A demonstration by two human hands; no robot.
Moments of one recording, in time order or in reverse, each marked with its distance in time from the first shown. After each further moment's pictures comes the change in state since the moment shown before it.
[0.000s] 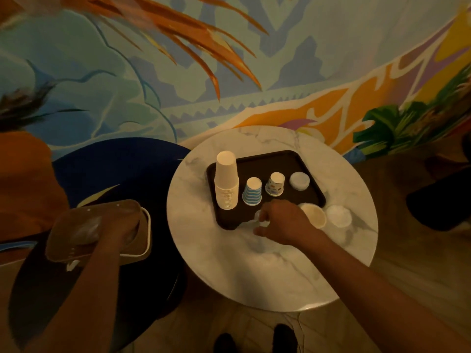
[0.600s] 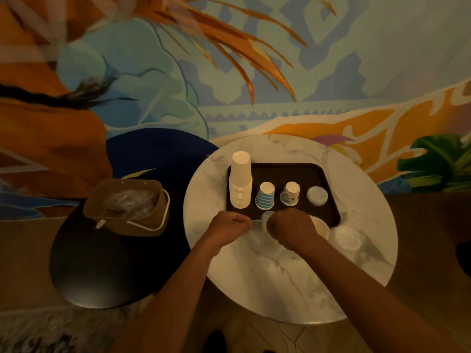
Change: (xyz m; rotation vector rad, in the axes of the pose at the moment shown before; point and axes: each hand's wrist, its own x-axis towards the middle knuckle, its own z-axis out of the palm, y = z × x) left_hand -0.178 0.077 0.138 -0.222 -0.464 0.149; right_hand 0.011 0.040 0.011 -0.328 -0.081 -0.109
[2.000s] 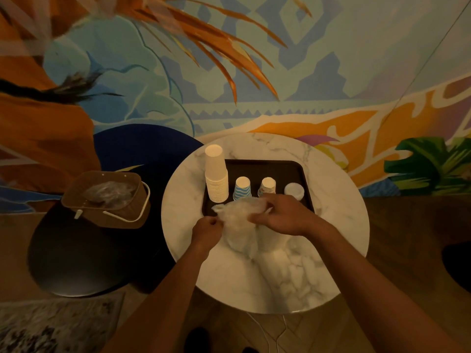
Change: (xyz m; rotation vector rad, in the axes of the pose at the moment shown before) left_hand 0.018 -0.040 0.075 -0.049 0.281 -0.101; right_hand -0.047 0.081 -0.027 0.658 0.009 -0.171
